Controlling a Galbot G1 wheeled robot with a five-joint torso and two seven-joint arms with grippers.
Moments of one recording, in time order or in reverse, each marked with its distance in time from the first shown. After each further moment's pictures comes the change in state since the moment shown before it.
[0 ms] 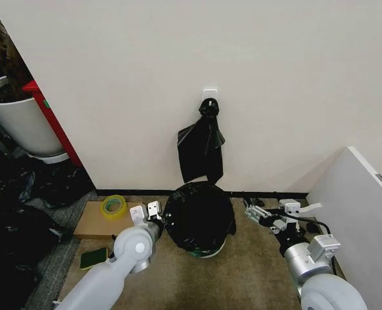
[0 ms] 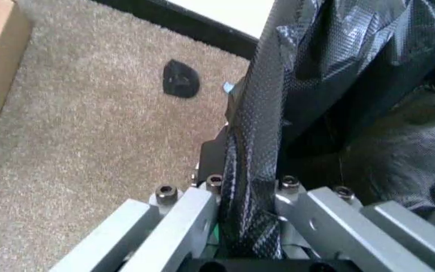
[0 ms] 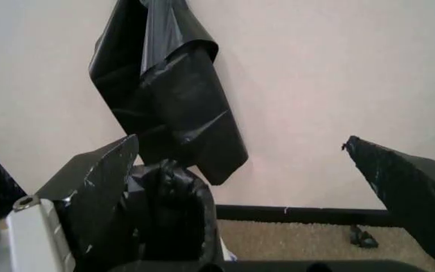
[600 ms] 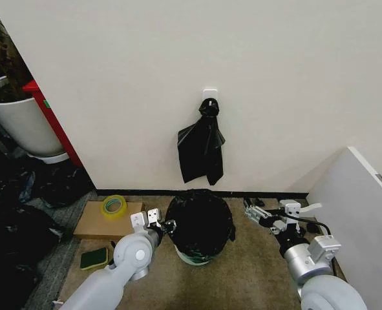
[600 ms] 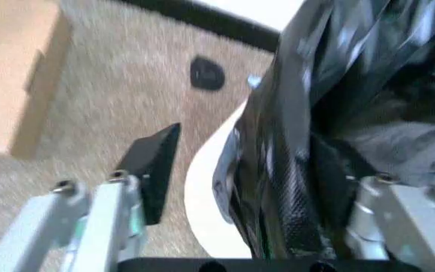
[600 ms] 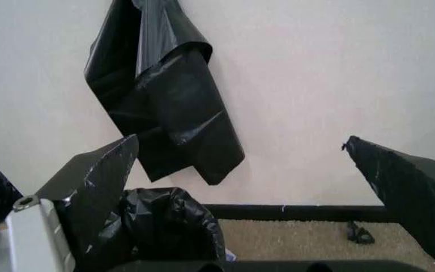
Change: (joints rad) left arm 0.094 0.047 -0.037 -0.074 0.086 -0.003 0.018; right arm -0.014 0.017 0.018 0.011 0.008 -0.004 0.000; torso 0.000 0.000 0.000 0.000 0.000
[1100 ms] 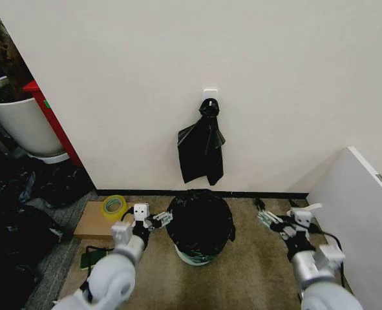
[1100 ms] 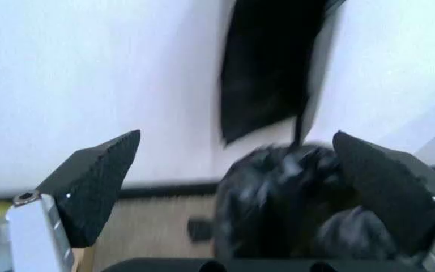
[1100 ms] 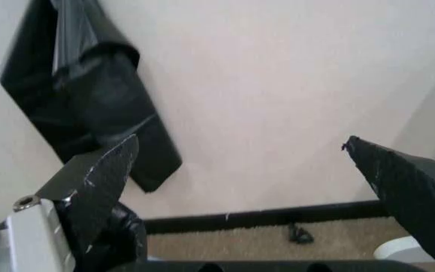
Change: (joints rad) left arm 0.299 0.040 -0.084 -0.186 0.682 -0.424 0.321; right arm -0.135 0.166 0.109 -0.131 -0.153 0.295 -0.104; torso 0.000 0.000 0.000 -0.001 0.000
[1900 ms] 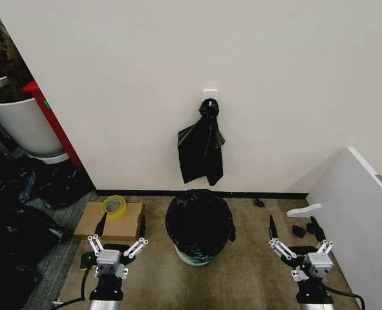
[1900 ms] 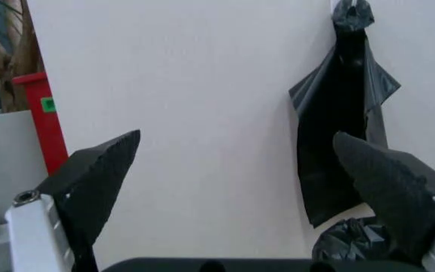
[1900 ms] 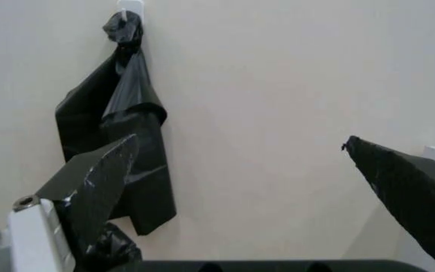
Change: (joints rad) left arm 0.474 -0.298 -0.249 -0.085 0.608 -0.507 0.009; right arm -0.179 0.176 0.023 -0.052 -0.317 0.491 -0.110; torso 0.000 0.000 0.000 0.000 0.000
